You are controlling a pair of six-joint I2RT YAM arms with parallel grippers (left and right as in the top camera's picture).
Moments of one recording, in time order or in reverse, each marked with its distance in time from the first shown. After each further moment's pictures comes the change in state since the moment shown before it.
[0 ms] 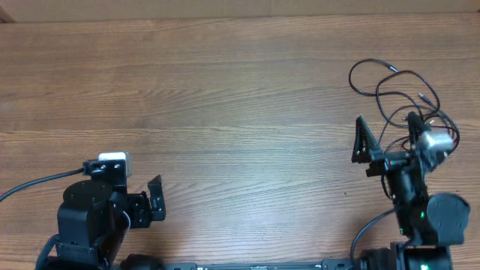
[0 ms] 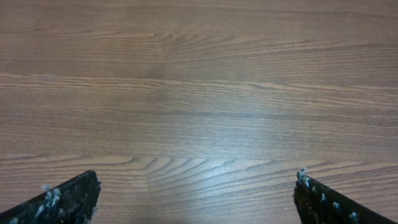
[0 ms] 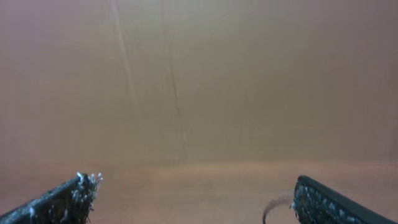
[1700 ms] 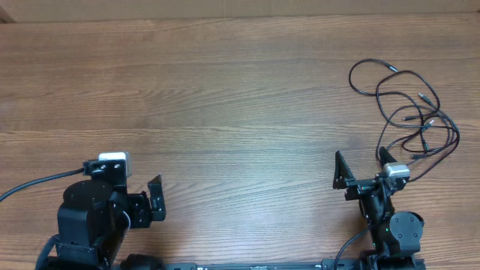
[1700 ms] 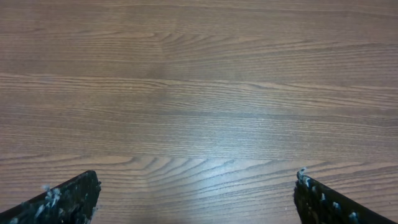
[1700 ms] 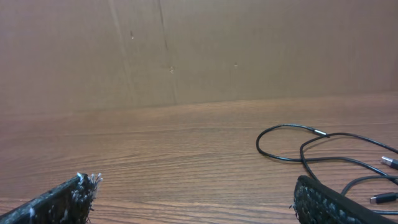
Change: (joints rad) left arm 0.000 0.000 0.000 0.000 0.000 0.000; right arm 0.046 -0.369 -0.443 -0.069 0.053 -0.026
